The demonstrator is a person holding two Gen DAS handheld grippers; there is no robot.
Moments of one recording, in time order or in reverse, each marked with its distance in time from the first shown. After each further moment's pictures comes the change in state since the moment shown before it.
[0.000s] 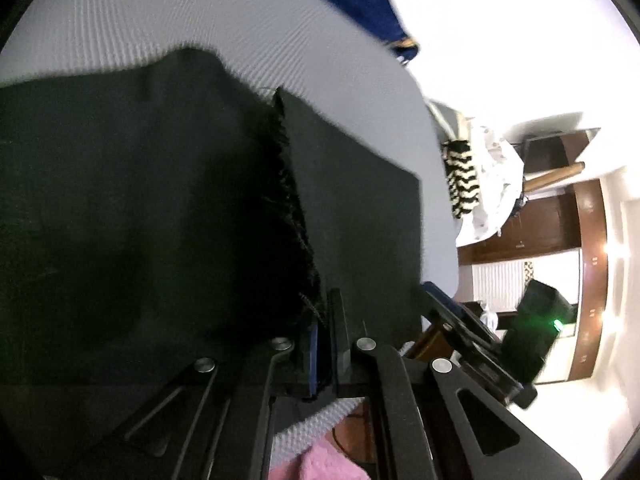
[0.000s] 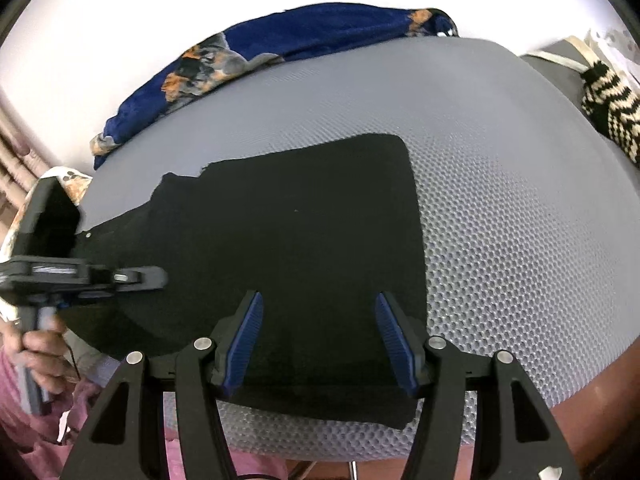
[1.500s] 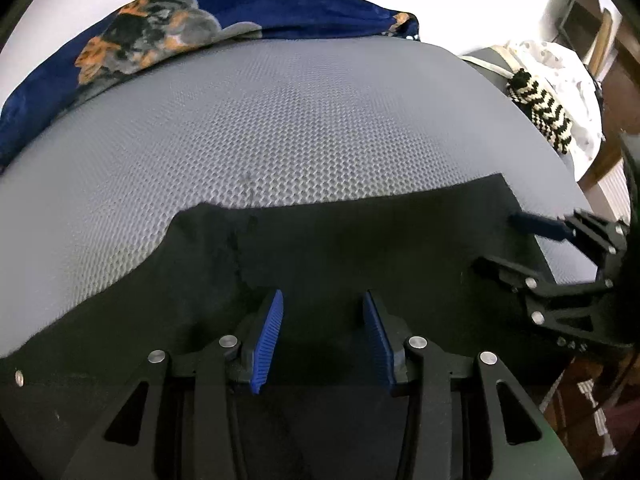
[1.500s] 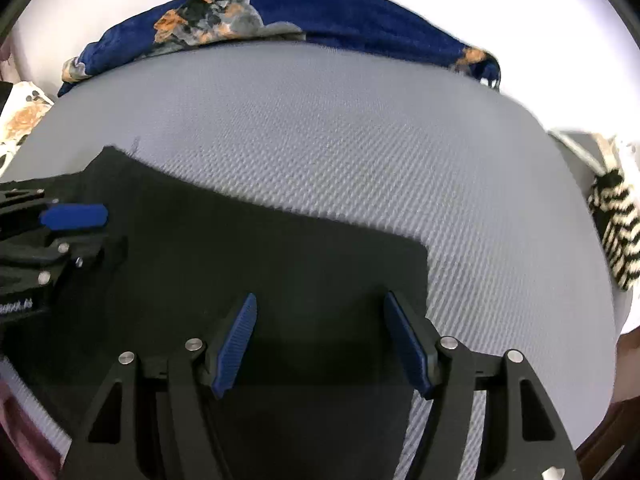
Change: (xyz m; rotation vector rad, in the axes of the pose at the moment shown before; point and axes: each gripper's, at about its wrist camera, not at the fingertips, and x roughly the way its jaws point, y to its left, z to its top) left arm 0.052 -0.032 0.042 0.460 -0.103 0.545; right arm 0.077 0.042 0.043 -0.275 0.037 -0.220
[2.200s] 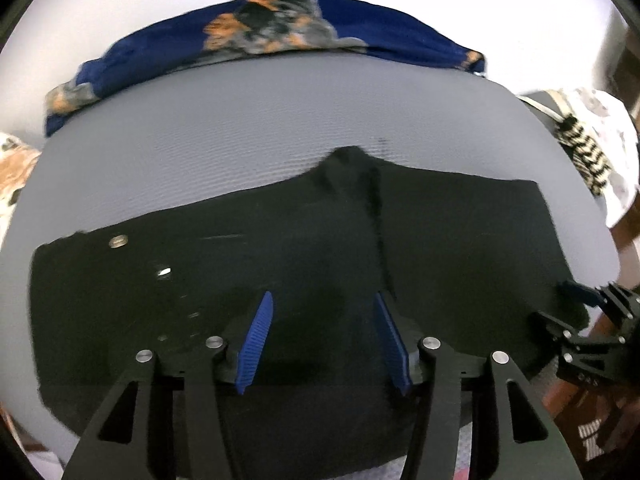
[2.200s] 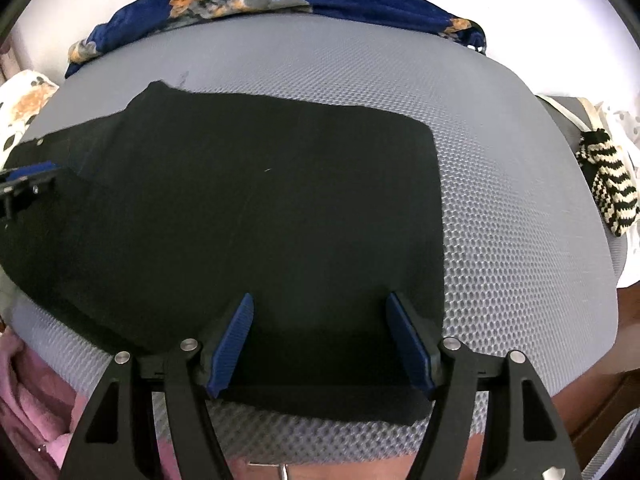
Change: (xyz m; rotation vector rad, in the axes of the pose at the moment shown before) left arm -0.076 0.052 -0.076 -0.197 -0.076 0.181; right arm -0.036 0.040 -0.067 0.023 0.070 -0.024
